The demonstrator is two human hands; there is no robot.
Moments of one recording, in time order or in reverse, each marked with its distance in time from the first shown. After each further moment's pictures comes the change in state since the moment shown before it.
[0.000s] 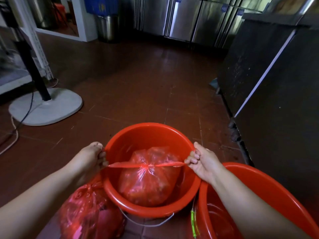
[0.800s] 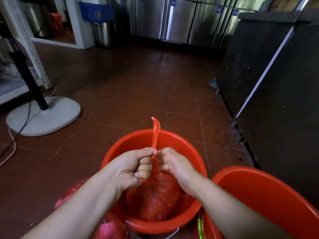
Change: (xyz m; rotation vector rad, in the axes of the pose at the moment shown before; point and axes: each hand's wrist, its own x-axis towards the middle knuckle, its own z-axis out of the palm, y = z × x) left_hand -0.026 0.015 0.088 -0.216 -0.548 -0.364; right_hand -0.014 0.038 0.060 -0.537 -0.355 -0.204
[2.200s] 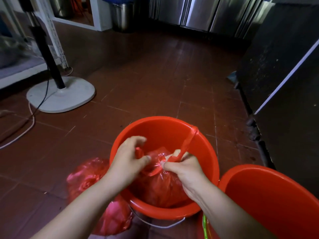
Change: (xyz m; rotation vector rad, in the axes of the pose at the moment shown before) left_hand 0.000 -0.041 -0.064 1.114 0.542 0.742; right_hand -0.018 0.026 0.018 0.054 0.143 0.051
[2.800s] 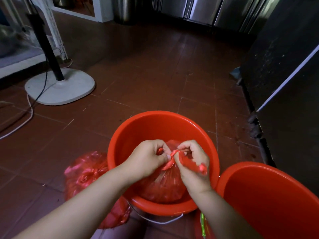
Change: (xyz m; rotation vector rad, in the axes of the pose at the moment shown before) left_hand 0.012 0.018 0.033 -0.100 -0.309 0.041; right_hand 0.011 0.020 -0.023 -0.554 0.337 -0.606
